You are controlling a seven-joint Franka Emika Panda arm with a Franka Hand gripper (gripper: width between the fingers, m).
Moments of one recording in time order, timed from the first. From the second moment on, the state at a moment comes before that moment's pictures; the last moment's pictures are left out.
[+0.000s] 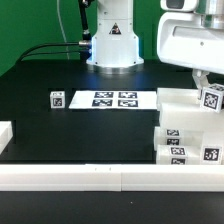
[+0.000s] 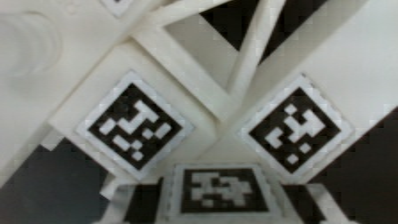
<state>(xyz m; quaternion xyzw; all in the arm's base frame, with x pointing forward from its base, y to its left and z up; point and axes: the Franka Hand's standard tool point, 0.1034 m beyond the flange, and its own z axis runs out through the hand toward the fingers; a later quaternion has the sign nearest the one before) 0.633 0.117 0.106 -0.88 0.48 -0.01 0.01</state>
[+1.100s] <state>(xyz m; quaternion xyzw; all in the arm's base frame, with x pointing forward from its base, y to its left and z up) 0.640 0.117 0.106 -0.61 0.79 -0.02 0.04</state>
